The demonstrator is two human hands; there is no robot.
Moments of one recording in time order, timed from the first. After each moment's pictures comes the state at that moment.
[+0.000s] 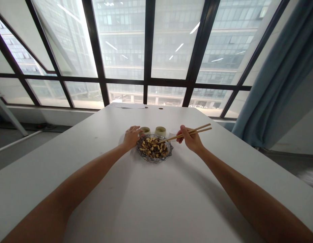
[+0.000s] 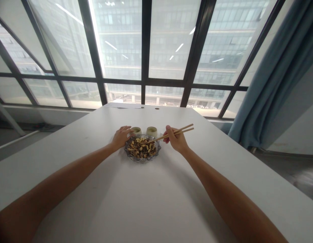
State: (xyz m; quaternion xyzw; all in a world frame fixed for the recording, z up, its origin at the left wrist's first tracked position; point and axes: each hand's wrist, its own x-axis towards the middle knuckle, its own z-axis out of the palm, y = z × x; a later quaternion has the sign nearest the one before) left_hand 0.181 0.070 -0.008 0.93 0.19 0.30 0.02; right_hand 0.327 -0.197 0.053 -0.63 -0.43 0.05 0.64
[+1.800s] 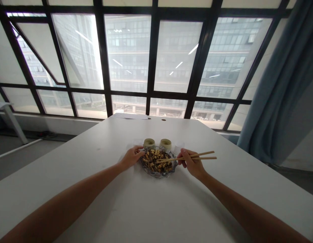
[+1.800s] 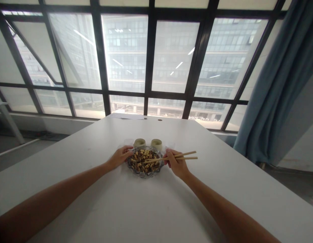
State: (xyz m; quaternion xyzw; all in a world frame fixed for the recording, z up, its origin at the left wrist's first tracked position) left_hand 0.146 0.064 -0.025 0.82 0.17 0.28 0.47; right_hand 0.299 -0.192 0.023 -0.64 -0.46 0.06 0.61
